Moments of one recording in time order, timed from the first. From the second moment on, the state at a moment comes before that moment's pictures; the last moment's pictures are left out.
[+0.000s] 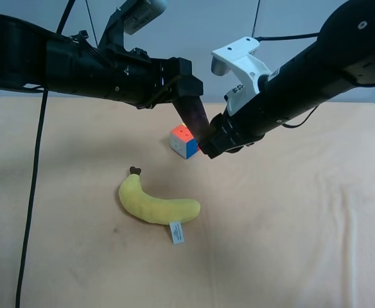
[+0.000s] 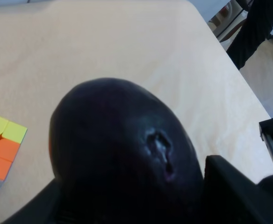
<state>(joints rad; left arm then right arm) -0.56 1.65 -0.98 -1.74 0.28 1.33 0.54 1.52 -0.94 0.59 0.49 -0.77</state>
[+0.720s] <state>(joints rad) -0.56 1.65 -0.98 -1.74 0.28 1.33 0.54 1.39 -0.94 0.55 0.65 -0.68</state>
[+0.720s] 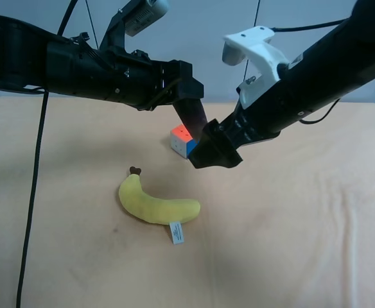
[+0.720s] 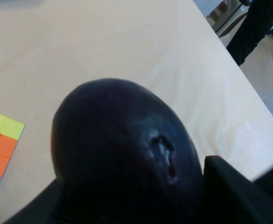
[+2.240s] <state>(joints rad) -0.56 1.65 -0.98 -1.72 0.31 1.34 0.54 0.00 -0.57 0.24 1.13 -0.27</state>
